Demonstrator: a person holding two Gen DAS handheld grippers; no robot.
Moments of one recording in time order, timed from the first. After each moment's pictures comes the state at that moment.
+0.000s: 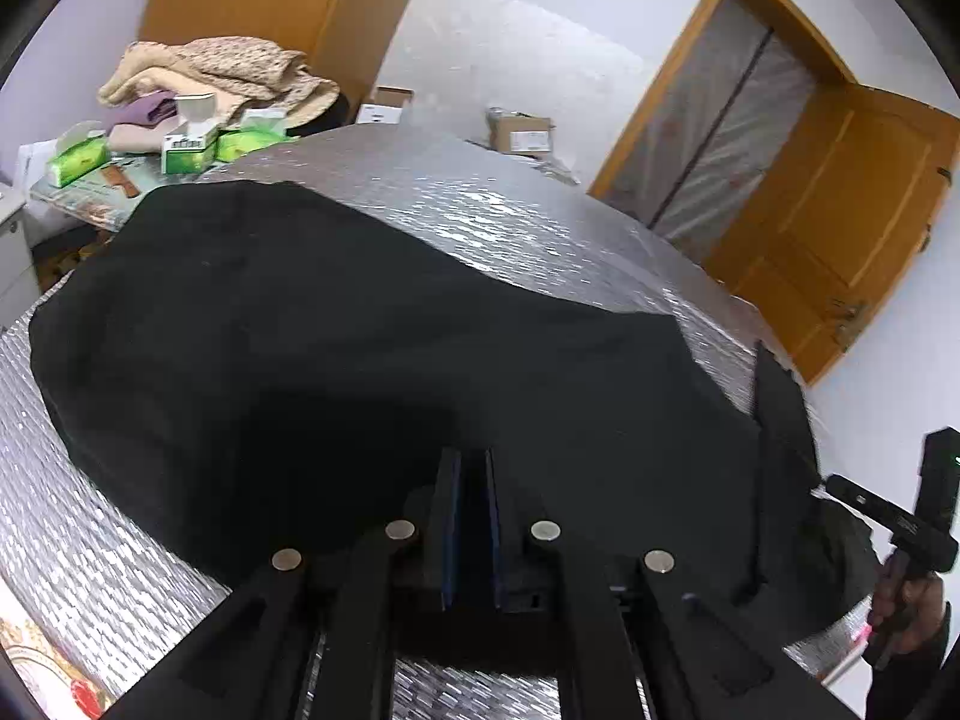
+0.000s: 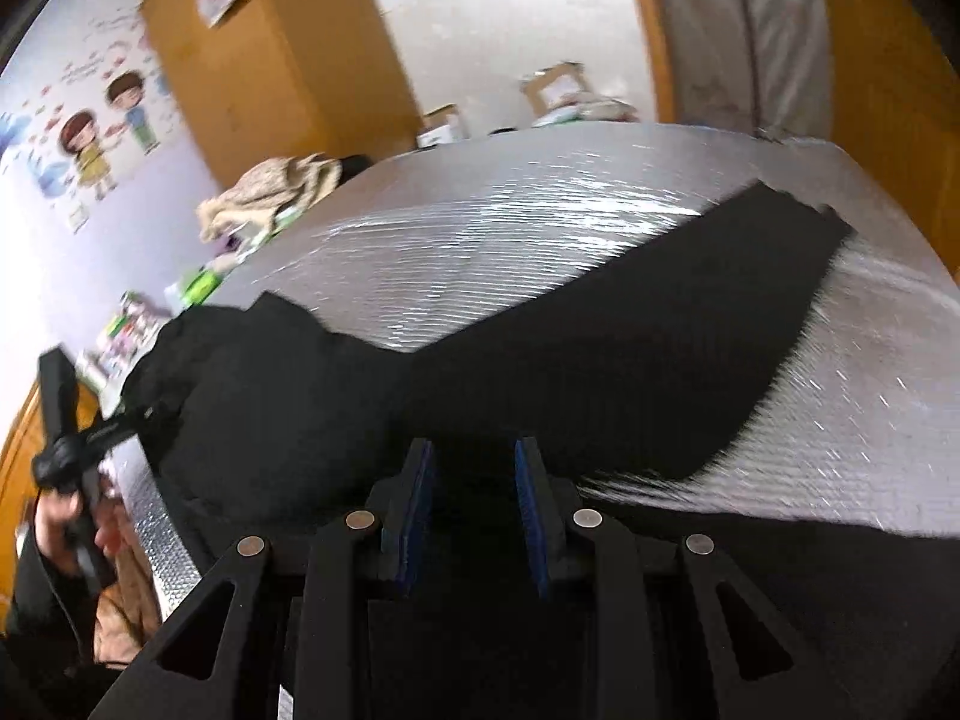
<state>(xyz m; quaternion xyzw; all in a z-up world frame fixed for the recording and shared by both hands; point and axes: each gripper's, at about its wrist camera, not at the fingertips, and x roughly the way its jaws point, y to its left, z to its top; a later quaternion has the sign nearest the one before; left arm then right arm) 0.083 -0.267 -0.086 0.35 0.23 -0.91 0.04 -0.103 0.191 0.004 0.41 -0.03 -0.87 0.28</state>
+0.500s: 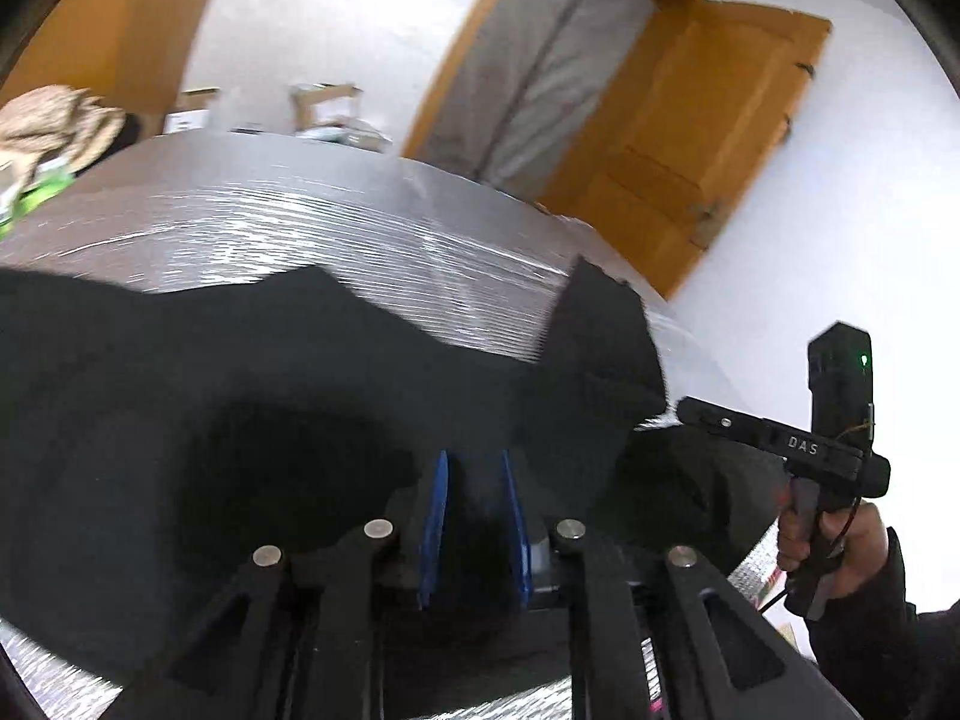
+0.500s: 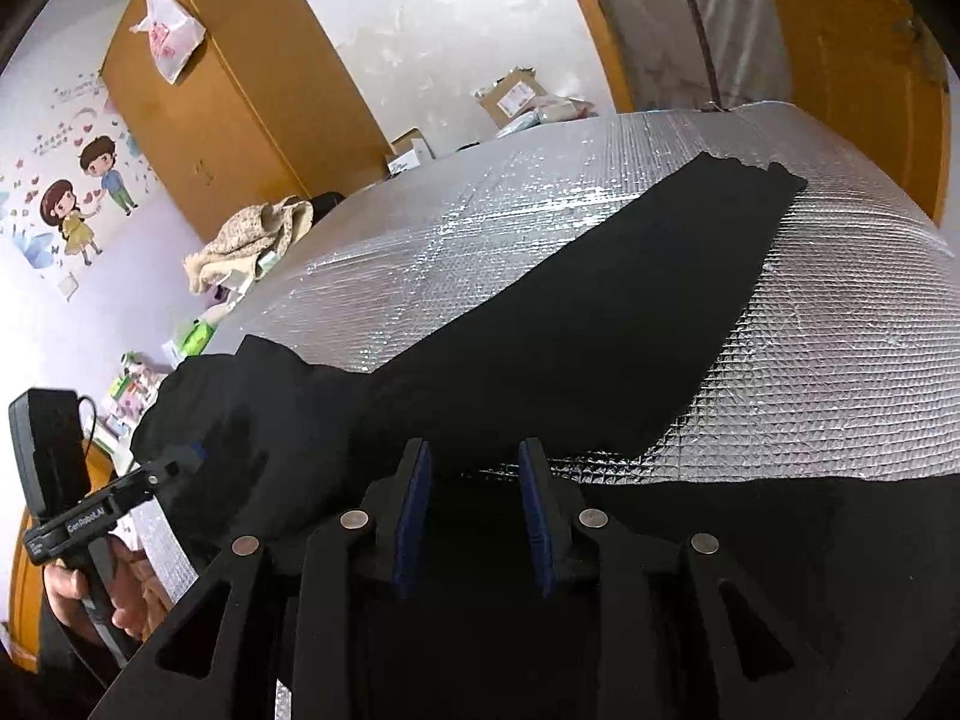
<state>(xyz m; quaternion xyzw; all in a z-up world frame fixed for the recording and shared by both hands) 0.026 -0.144 -0.060 0.36 0.17 -0.90 -0.16 -0.103 0.218 0.003 0.41 -0.09 -0.87 0.26</state>
